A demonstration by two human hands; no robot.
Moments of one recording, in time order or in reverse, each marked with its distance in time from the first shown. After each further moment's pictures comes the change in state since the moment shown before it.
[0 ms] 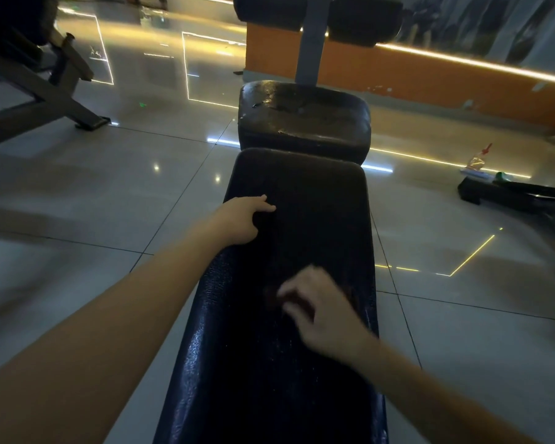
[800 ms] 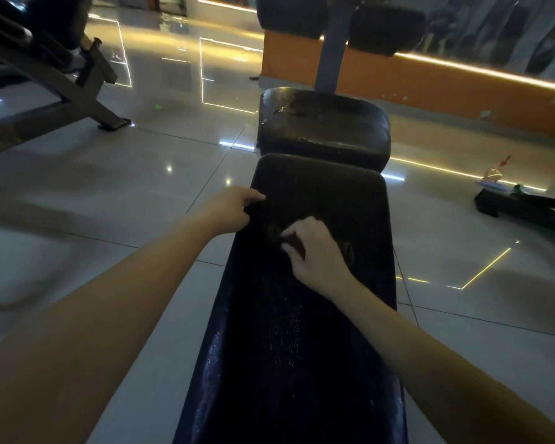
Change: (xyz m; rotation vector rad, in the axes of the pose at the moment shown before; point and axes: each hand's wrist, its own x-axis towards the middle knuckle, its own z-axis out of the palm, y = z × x) left_hand -0.011 -0.029 -0.032 -0.109 0.123 -0.067; right_hand 0.097 0.014 0.014 -0.155 0.160 0.037
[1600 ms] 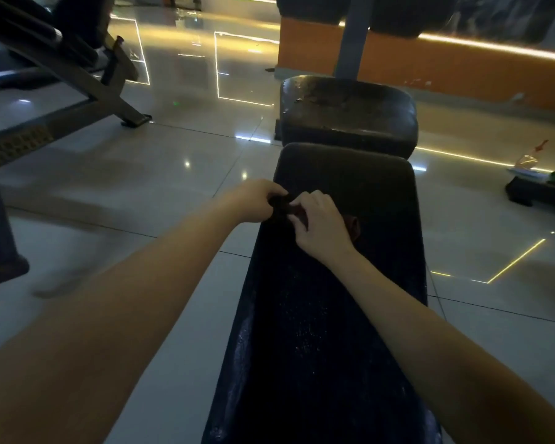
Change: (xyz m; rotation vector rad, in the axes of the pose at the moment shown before) left_hand 0.007 -0.012 -0.004 0.134 -0.064 0.050; right_hand 0.040 -0.011 0.031 -0.071 0.051 0.001
